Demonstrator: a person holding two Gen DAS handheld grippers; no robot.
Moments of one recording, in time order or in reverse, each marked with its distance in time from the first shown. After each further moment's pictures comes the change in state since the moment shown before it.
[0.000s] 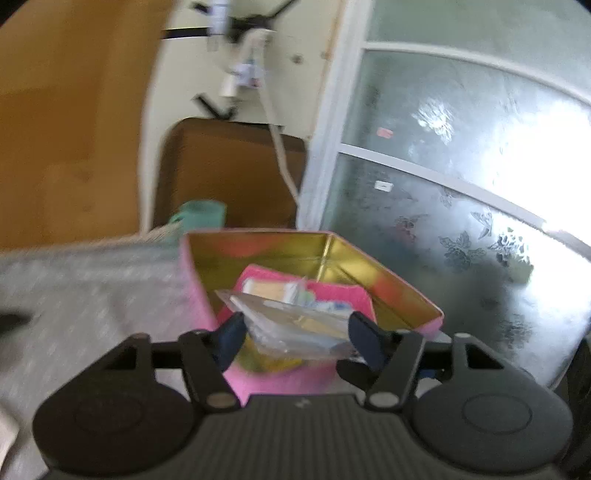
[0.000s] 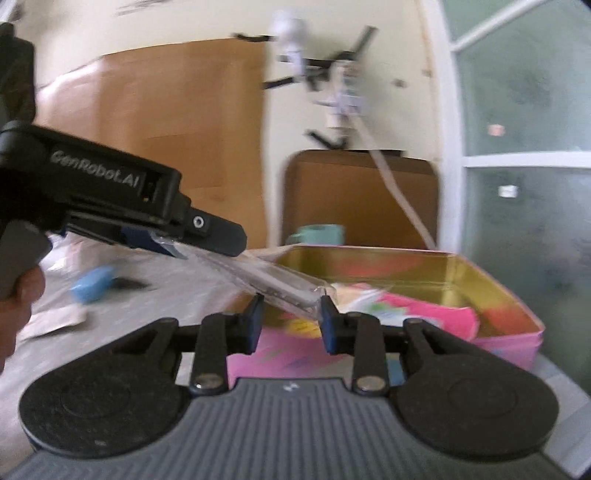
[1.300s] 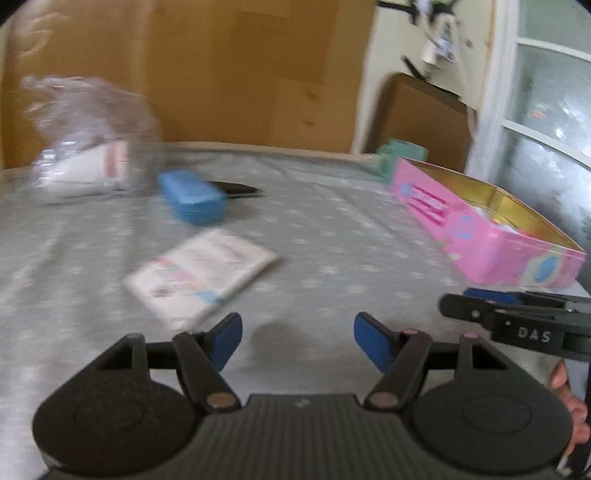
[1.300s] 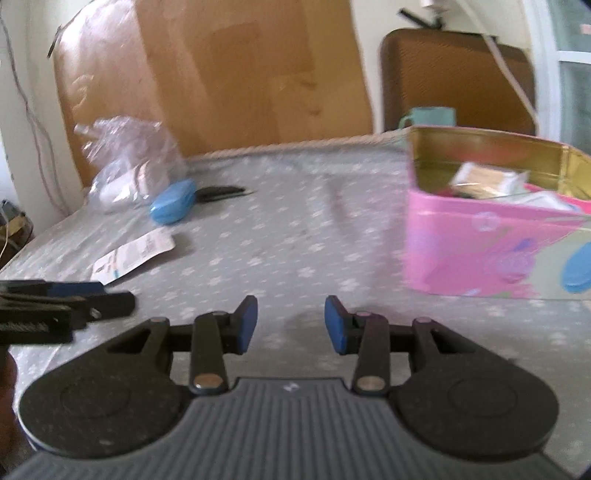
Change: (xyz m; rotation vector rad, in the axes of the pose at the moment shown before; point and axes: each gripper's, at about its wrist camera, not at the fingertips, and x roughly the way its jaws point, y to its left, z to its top) left arm -0.136 0.135 -0.143 -0.205 0.062 0.447; right arm 0.054 0.102 -0.035 0.082 0.335 0.214
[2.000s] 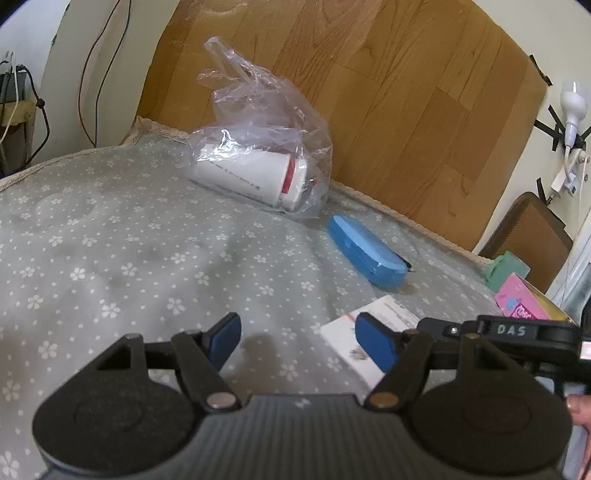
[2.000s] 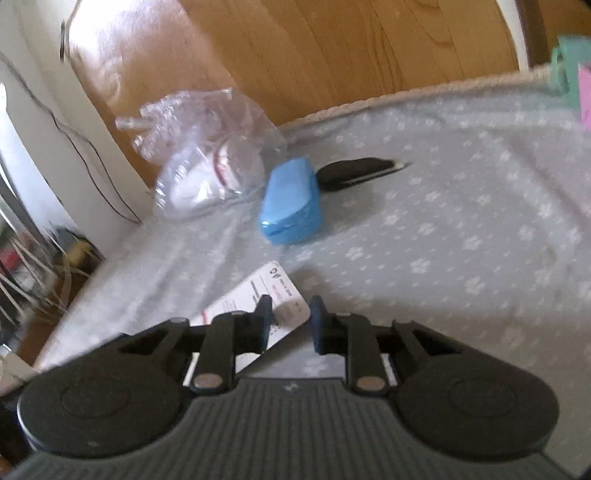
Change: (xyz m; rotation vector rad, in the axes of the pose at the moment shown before) left arm -0.021 0.128 -0.002 -0.375 -0.142 0.138; right arm 0.126 0.096 0.052 0.154 0.174 0.299
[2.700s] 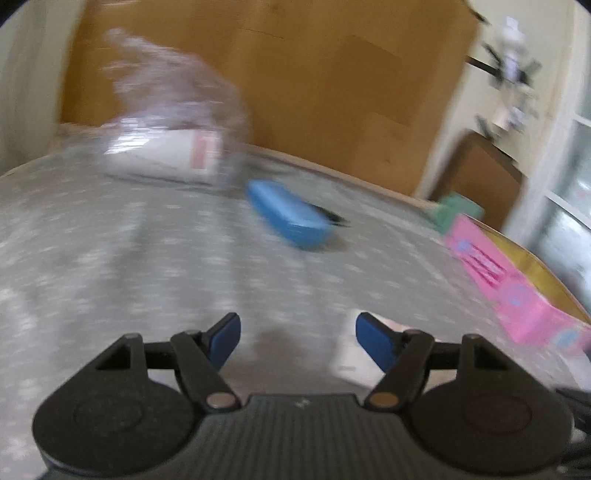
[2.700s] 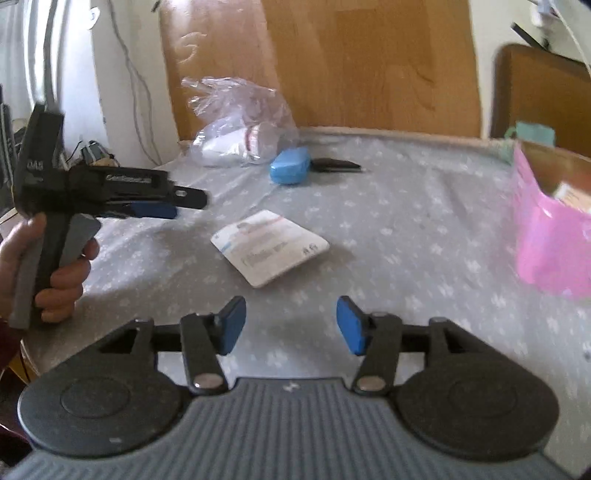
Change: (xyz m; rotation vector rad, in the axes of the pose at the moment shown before) left arm 0.013 -0.056 -0.002 0.193 0.141 -0.172; right arm -0.130 -0.013 -0.094 -0.345 -0.069 -0.074
